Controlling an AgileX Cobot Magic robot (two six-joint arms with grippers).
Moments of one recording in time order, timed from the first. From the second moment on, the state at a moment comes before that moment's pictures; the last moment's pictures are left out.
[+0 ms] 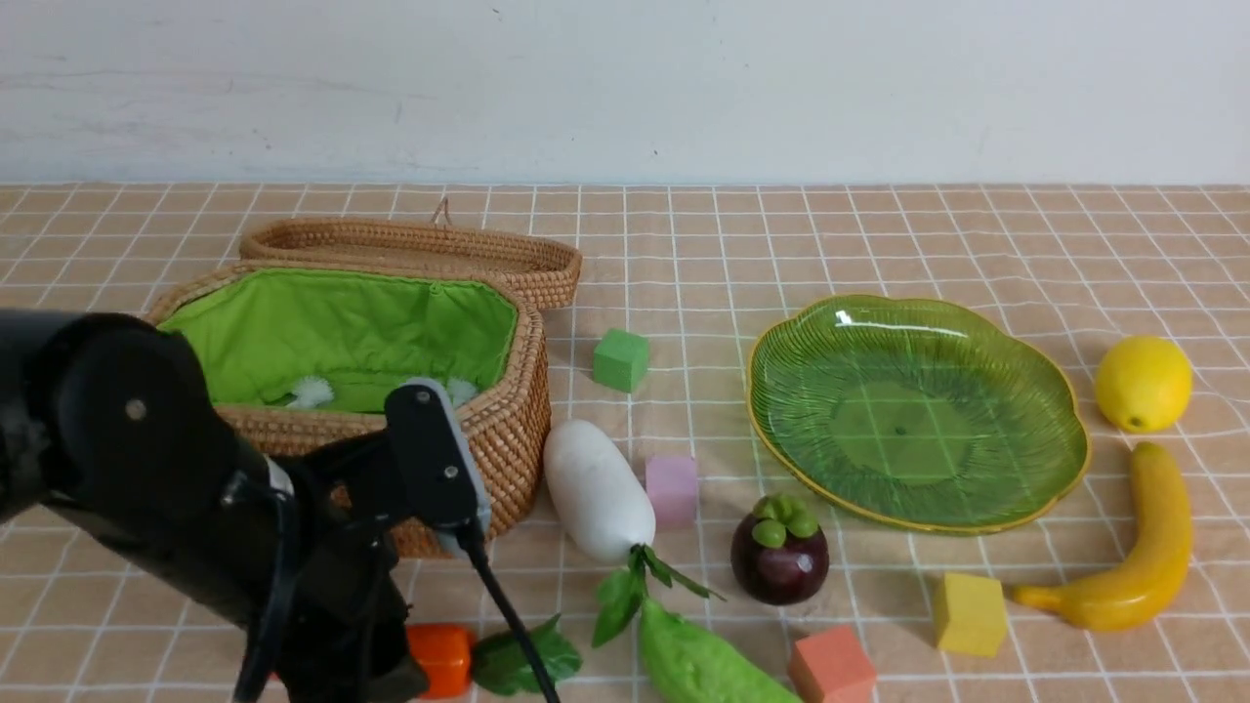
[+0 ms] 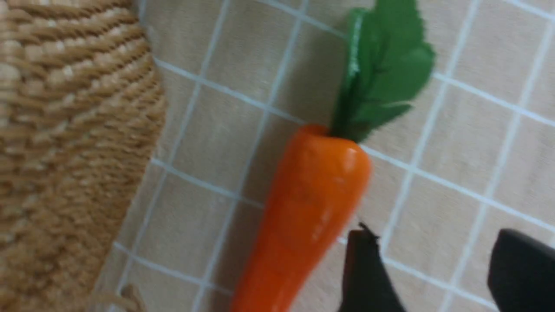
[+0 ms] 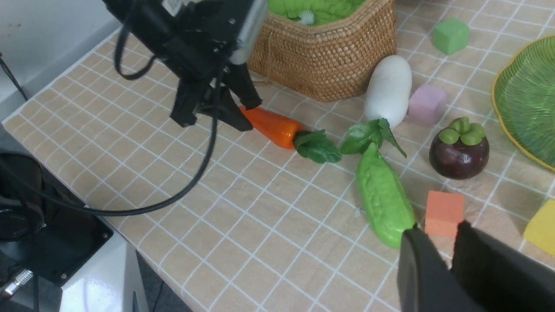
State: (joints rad) right arm 0.16 0.46 -0.88 0.69 1.15 -0.41; left arm -0.42 1.43 -0.85 -0.24 0.72 0.88
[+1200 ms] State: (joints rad) right arm 0.16 0.46 -0.88 0.71 0.92 -0.41; left arm -0.42 1.20 -0.86 -0.26 0.48 1.09
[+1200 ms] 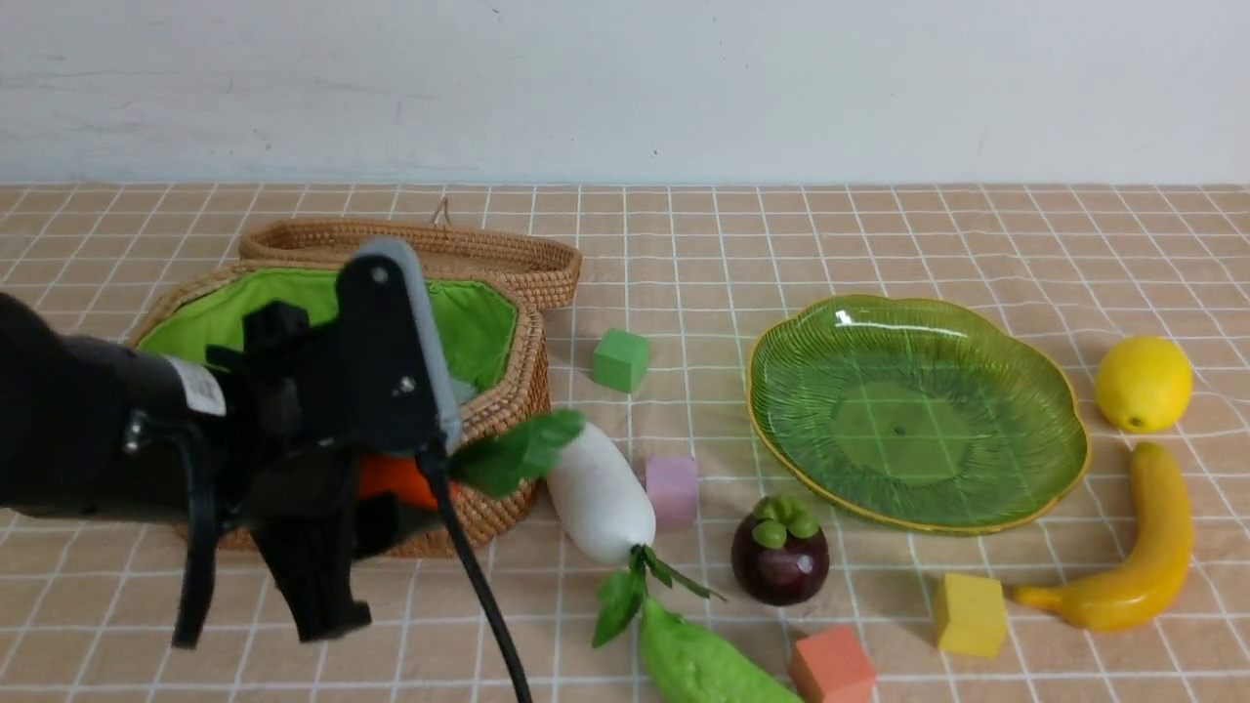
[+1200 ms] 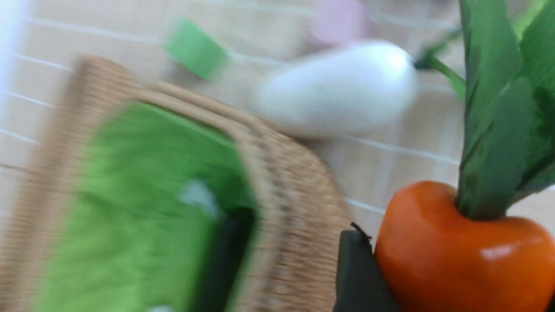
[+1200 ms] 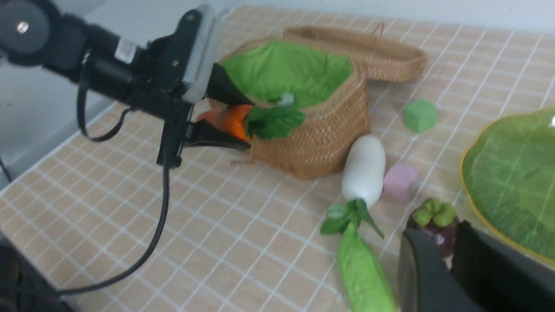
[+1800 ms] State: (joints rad) right arm 0.16 0.46 -0.88 0.75 0.91 -0.41; left arm -0.29 1.60 -1.28 -0.06 0.57 1.08
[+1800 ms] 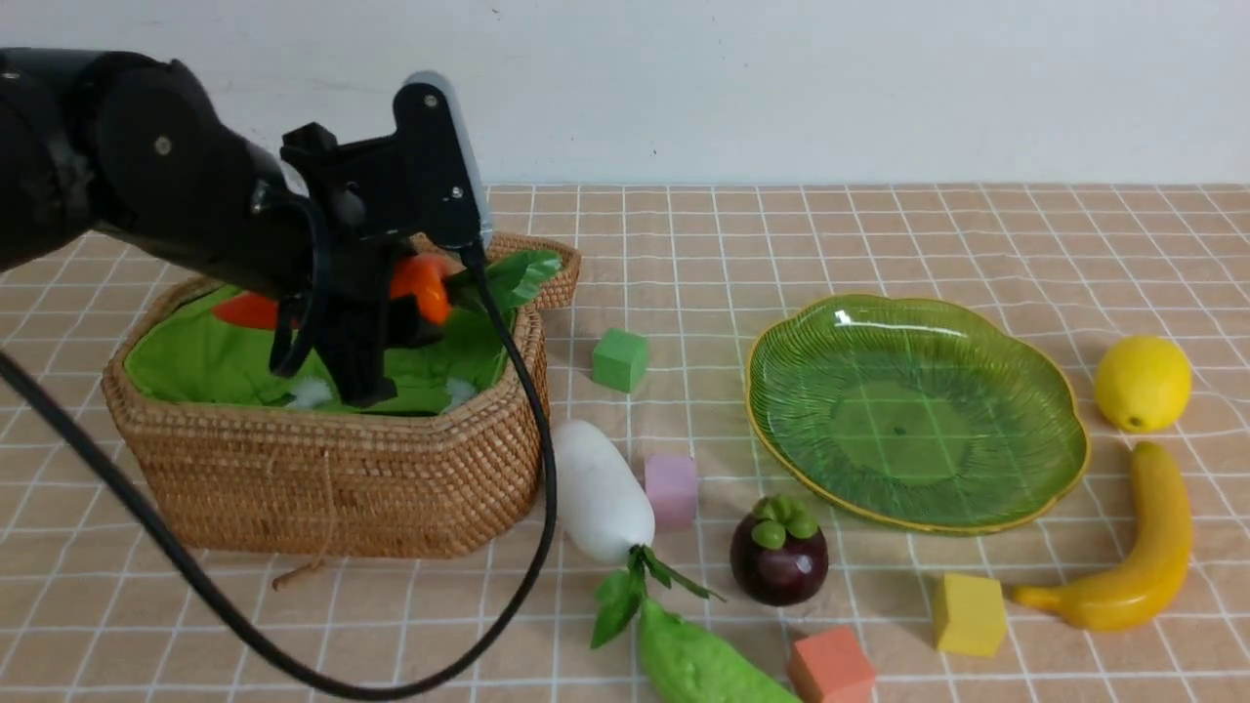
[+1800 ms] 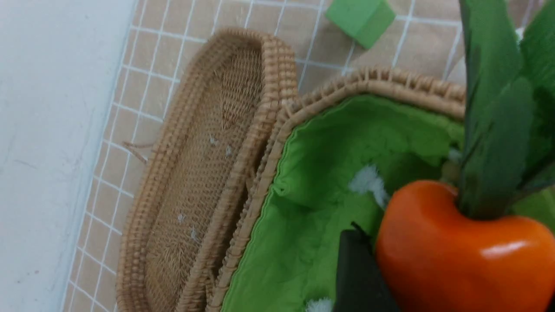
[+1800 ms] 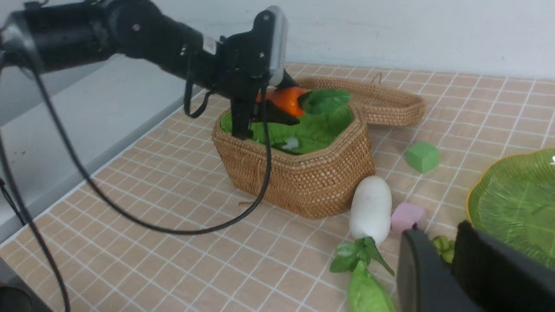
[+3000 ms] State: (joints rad) right arm 0.16 0.46 -0.99 0.65 1.26 -0.41; left arm -0.87 1.90 -1.30 -0.15 0.71 1.23
